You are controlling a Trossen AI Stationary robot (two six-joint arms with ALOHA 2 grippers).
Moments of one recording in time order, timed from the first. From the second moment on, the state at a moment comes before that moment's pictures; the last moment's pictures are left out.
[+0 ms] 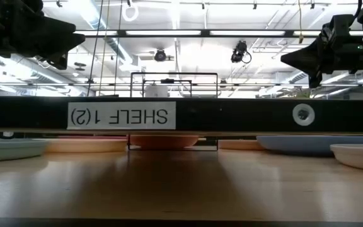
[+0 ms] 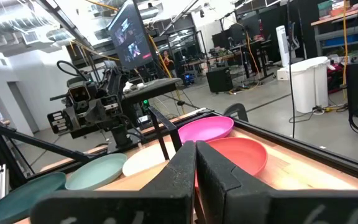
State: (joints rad) left arm -0.40 0.54 0.01 0.62 -0.39 -0.04; right arm -0.38 0.14 0.01 0.26 -0.07 0.29
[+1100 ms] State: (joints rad) left arm -0.41 0.54 0.01 0.71 -0.36 -0.10; right arm -0.38 0.25 0.12 0.16 0.03 0.29
